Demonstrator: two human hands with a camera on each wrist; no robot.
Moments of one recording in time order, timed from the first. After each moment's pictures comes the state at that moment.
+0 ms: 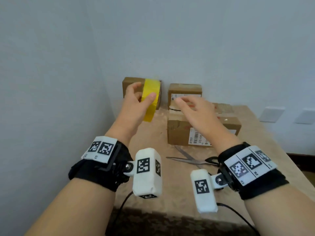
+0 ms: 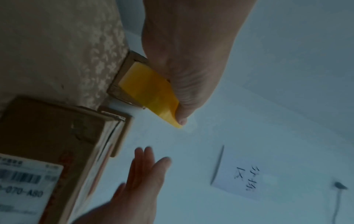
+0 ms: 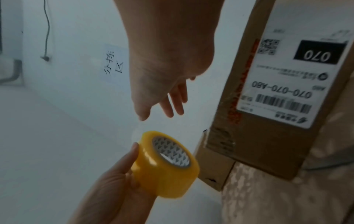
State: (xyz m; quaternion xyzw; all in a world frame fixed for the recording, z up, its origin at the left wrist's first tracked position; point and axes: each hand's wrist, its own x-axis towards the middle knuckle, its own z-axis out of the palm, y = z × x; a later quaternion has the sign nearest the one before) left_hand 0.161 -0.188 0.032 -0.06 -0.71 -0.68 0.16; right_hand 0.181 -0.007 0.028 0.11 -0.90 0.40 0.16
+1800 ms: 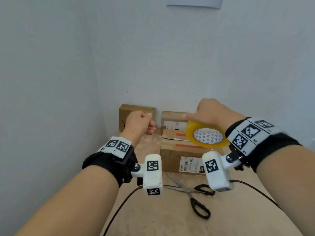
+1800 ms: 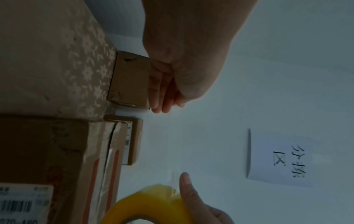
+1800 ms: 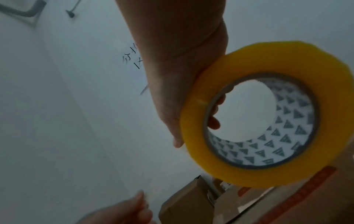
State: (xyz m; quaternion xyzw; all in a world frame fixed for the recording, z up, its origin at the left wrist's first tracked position) left_hand 0.135 -0.170 0.078 0.01 -0.76 -0.64 0.09; right_hand 0.149 0.037 0.141 0.03 -0.99 0.10 0.08
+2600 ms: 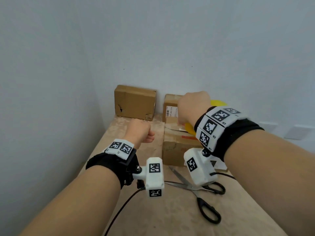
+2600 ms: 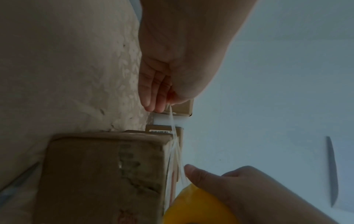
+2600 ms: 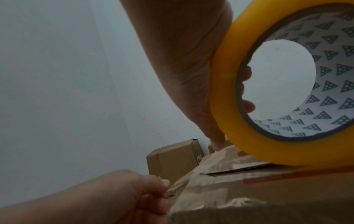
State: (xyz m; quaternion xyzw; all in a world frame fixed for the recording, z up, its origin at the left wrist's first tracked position) left_hand 0.089 -0.170 0.000 0.12 -0.78 -0.61 -0.05; right_hand 0.092 -0.029 0.091 0.03 -0.97 -0.25 0.04
